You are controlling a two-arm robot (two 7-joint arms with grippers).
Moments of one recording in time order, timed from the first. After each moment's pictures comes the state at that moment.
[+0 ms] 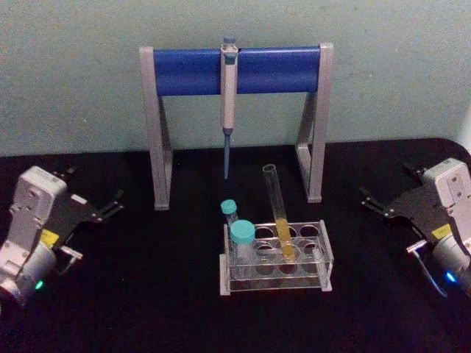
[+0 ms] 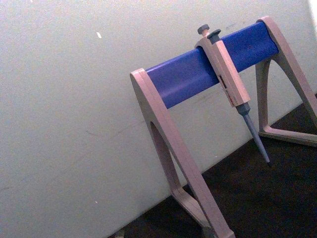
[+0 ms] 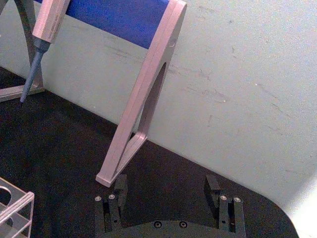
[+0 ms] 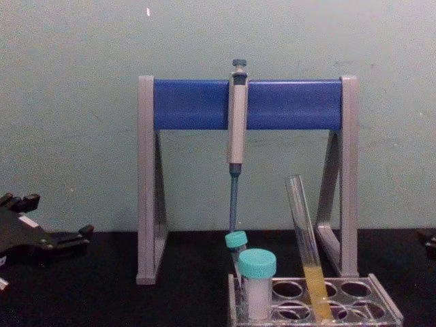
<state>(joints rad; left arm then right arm) -0.20 0.60 0.45 -1.41 -0.25 -0.12 0.03 0.20 0.60 -0.45 -1.41 0.25 -0.12 -0.03</state>
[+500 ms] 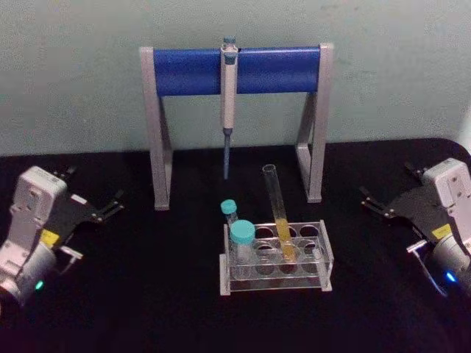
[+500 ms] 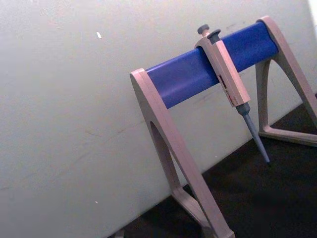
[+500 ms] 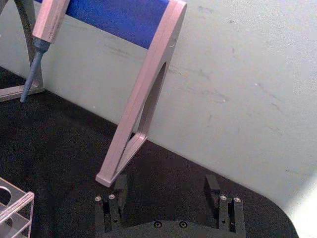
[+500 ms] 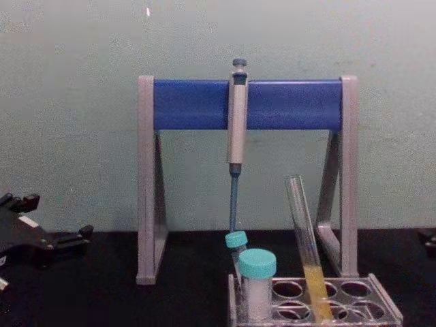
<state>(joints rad) -0.20 0.60 0.45 -1.41 -0.25 -0.12 0.03 0.20 0.60 -0.45 -1.41 0.25 -0.12 -0.03</state>
